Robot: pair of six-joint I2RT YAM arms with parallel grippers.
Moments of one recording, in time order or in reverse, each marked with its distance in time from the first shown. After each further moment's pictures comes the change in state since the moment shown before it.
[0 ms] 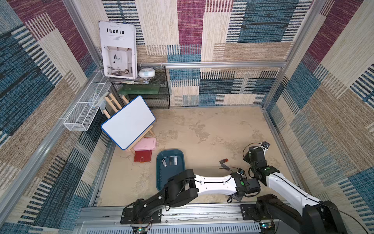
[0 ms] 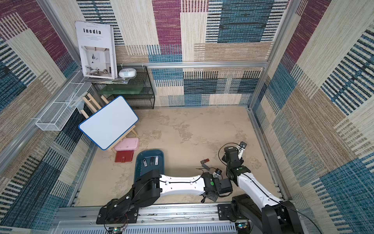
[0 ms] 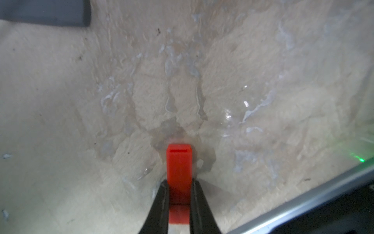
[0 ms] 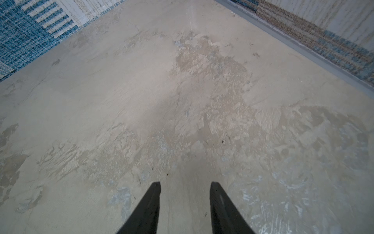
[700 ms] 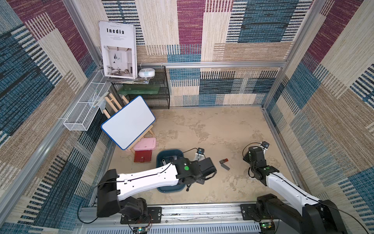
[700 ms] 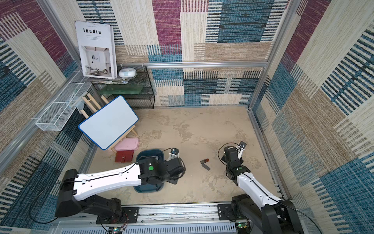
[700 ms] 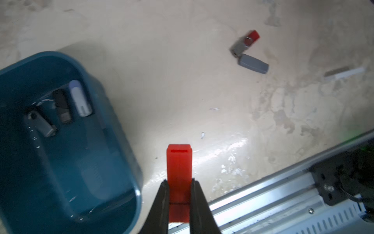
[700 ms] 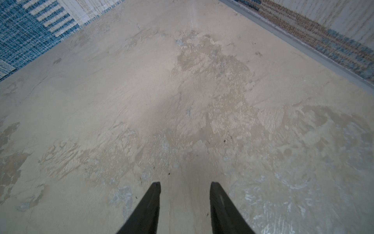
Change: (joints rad) left arm 0.242 -0.941 -0.717 -0.019 -0.144 -0.026; right arm 0.001 0.012 0.000 0.006 -0.002 0.000
